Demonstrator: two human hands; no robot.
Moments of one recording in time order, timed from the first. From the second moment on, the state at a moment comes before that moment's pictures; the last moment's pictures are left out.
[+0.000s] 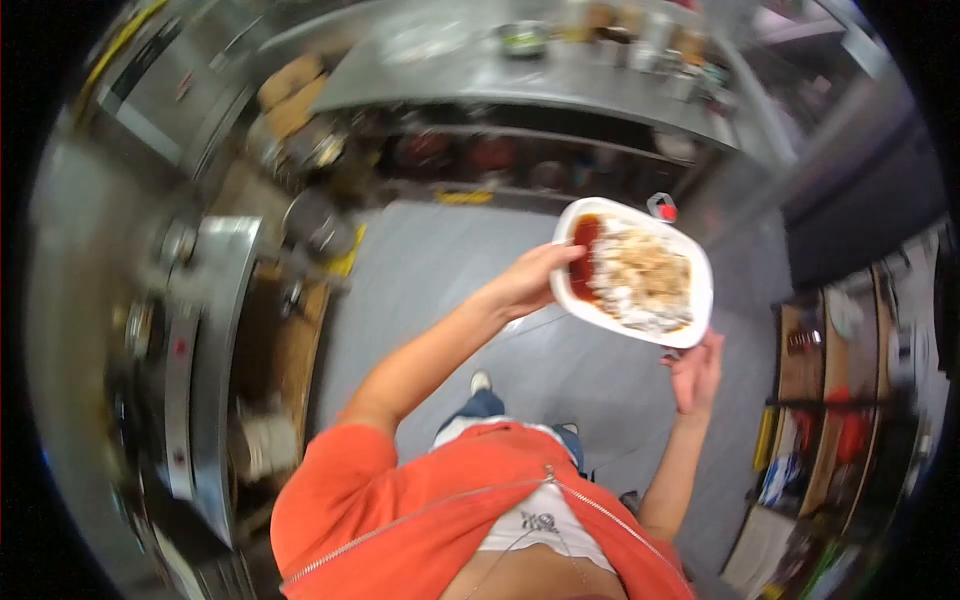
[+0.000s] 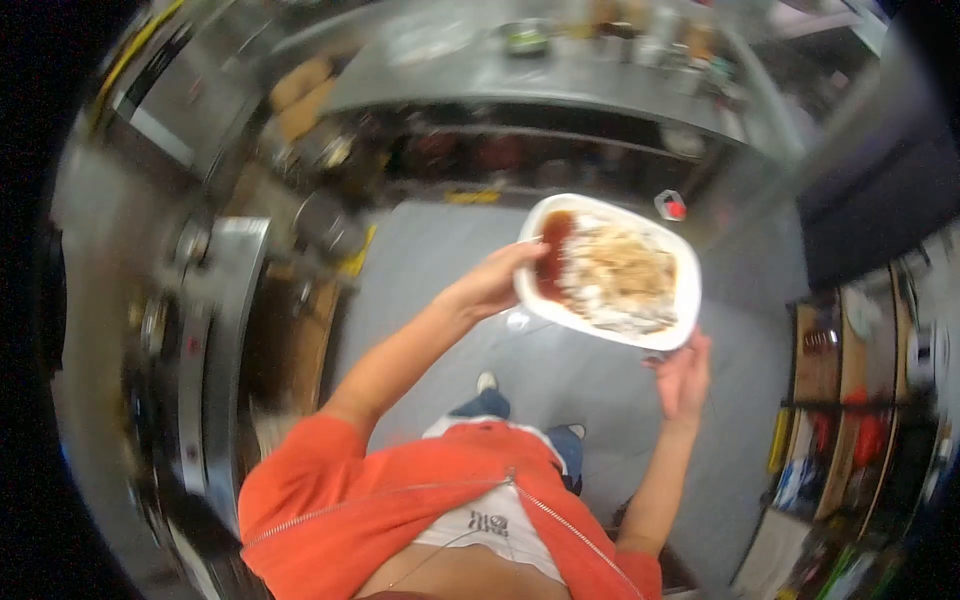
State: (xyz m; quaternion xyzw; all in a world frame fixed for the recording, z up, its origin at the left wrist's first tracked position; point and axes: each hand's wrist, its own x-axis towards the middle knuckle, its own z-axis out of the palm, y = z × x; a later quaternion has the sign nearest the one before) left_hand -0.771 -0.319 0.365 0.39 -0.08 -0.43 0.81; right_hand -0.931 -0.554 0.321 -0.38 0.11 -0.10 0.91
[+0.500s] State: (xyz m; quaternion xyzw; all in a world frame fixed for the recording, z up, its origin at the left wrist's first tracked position) left_hand -0.786 -0.387 0.303 0.25 -0.13 -0.53 0.80; right_hand -0.999 -0.545 0.362 -0.47 0.16 -0.32 0.81
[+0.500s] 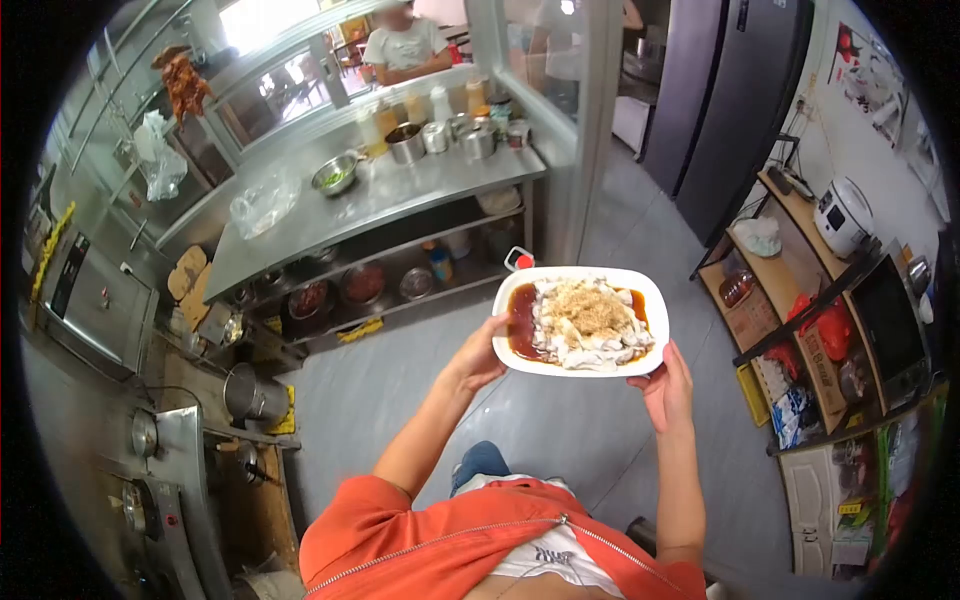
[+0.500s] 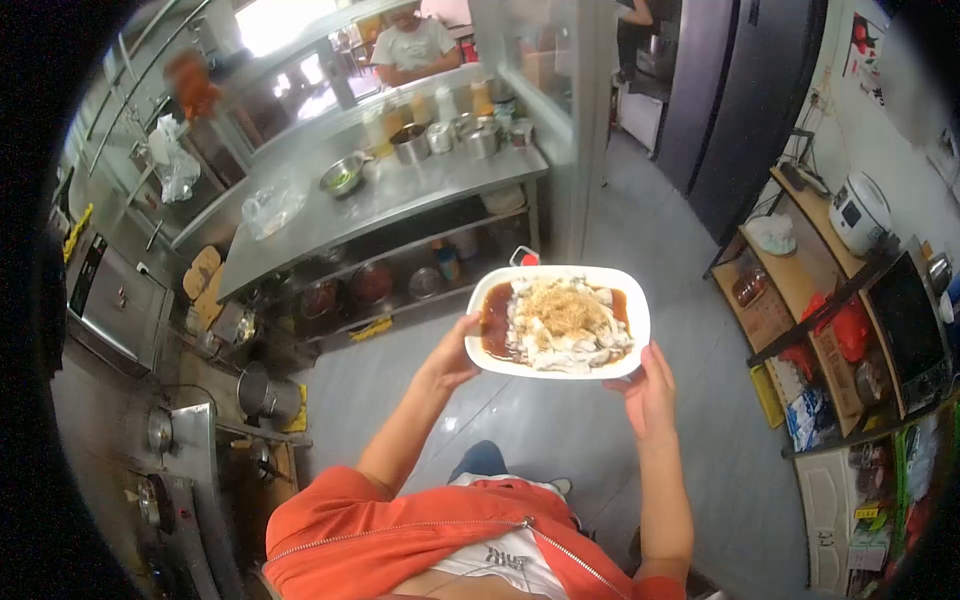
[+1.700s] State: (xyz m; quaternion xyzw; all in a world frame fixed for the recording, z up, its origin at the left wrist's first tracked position) left_hand -0.761 -0.323 0.332 0.27 -0.24 -0.42 0.83; right_hand -0.961 -0.489 0.365 -0.54 0.01 -0.38 0.75
